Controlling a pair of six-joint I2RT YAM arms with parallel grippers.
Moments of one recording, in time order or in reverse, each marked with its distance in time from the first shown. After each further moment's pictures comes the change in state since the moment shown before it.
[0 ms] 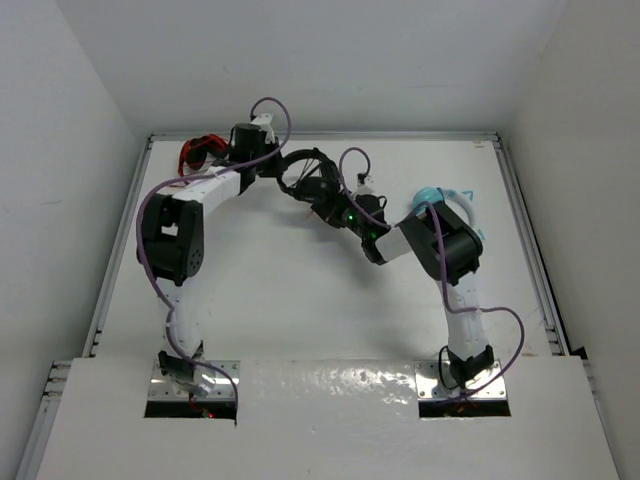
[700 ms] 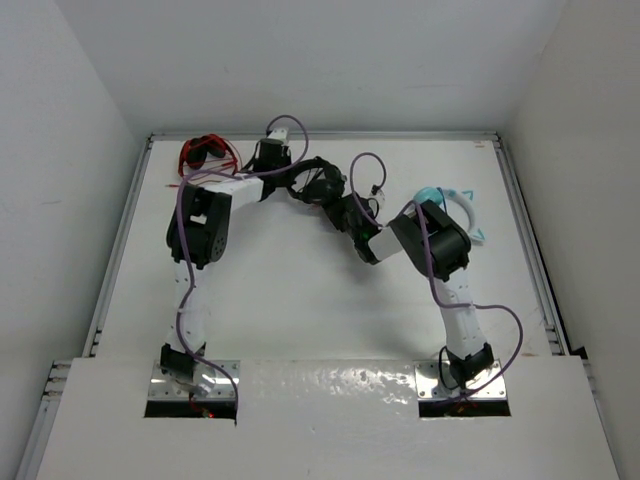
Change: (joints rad) left arm -0.056 0.283 0.127 0.118 -0.219 -0.034; right arm 0.019 0.127 0.117 -0.143 0.351 0.364
